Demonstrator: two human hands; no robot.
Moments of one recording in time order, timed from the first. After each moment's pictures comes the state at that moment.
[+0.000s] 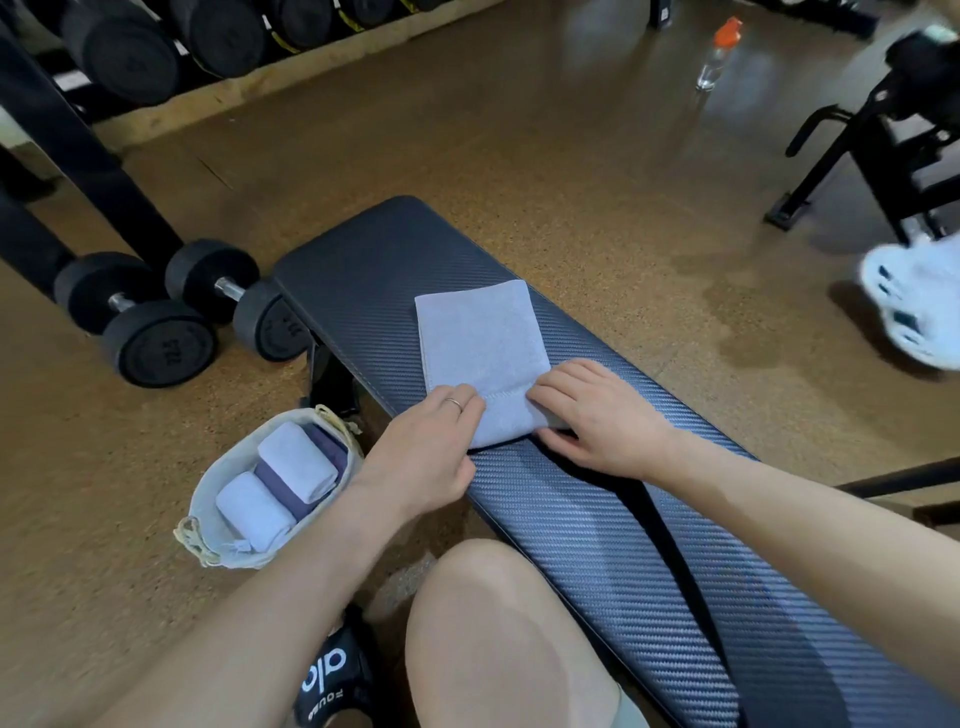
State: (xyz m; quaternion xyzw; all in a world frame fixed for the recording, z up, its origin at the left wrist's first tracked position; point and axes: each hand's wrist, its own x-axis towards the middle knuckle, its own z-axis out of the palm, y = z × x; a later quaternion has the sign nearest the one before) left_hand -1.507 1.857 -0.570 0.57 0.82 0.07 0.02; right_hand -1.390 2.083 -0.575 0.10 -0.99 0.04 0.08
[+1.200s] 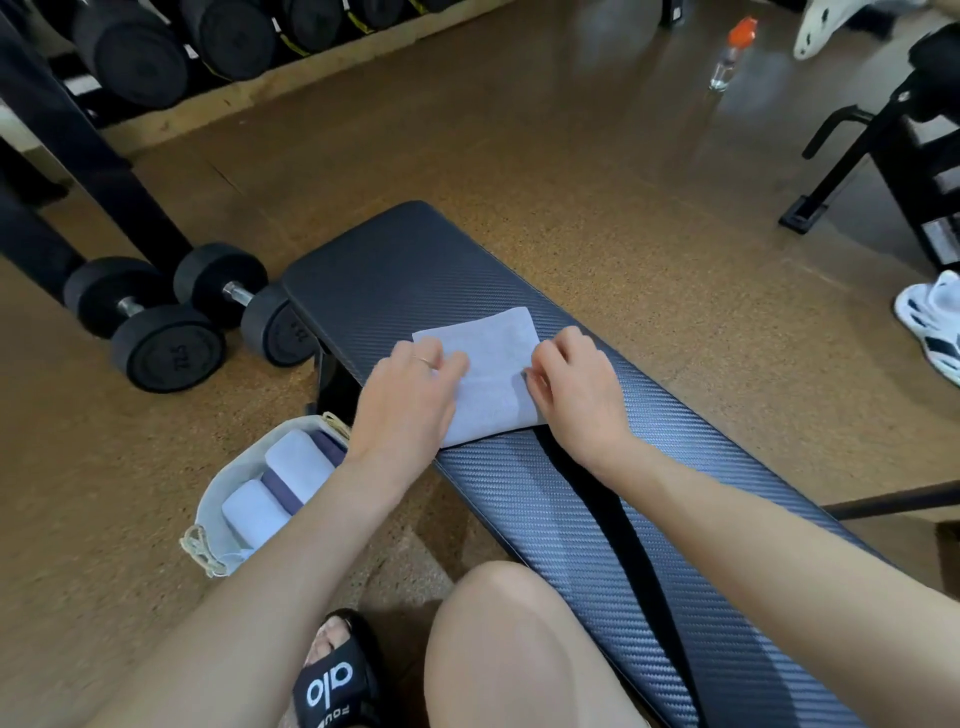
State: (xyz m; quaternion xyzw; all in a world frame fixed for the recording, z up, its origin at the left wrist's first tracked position) left_hand -1.550 1.867 -0.563 0.47 0.87 0.10 -0.11; right_hand -1.443 2.057 -0.594 -0.16 -0.96 0.11 0.21
